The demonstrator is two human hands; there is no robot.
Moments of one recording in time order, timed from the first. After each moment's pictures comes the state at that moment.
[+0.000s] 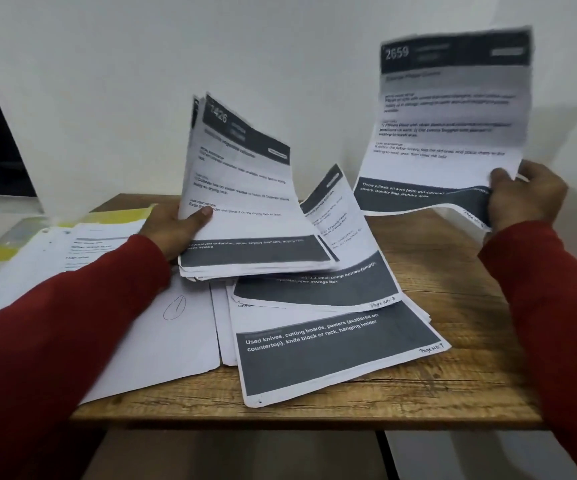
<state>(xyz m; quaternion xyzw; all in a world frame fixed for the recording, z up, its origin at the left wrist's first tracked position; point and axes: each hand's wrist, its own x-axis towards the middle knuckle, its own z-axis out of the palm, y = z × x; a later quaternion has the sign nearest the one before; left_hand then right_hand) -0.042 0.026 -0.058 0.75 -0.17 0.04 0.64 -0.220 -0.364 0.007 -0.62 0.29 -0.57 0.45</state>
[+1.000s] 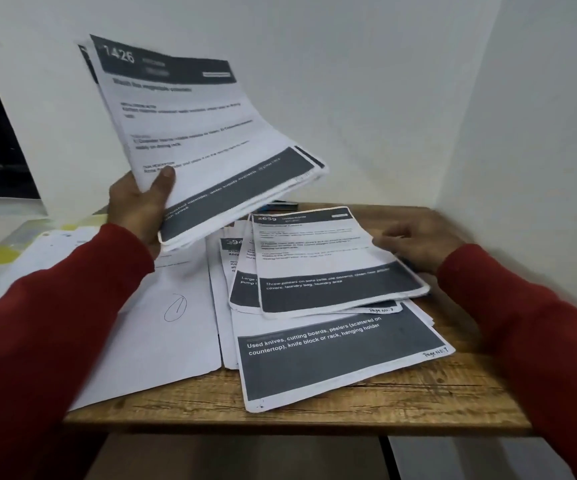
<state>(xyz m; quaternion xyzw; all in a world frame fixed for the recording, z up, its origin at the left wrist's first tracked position) -0.046 0.034 -0.028 0.61 -0.14 0.18 0.76 -0.193 -0.321 -0.041 -0.90 0.16 -0.16 0.37</state>
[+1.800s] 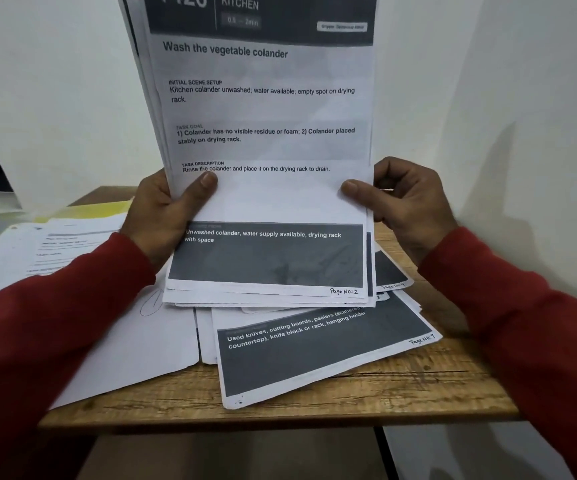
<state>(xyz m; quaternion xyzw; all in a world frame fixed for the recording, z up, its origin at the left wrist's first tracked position) -0.088 0.002 -0.037 0.63 -0.34 0.10 0.69 -0.223 -0.251 -0.008 -0.72 -0.08 -0.32 0.61</state>
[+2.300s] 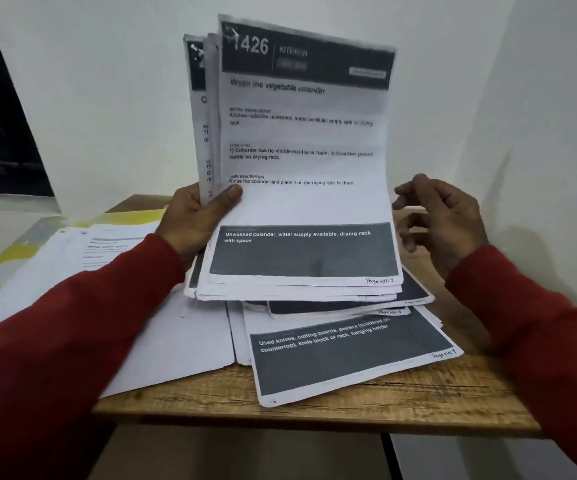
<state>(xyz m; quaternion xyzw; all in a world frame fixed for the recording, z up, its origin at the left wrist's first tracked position) -0.090 0.007 -0.026 0.65 -0.29 0.07 0.70 -0.215 -0.278 -0.014 -0.68 0.04 -0.34 0.65</state>
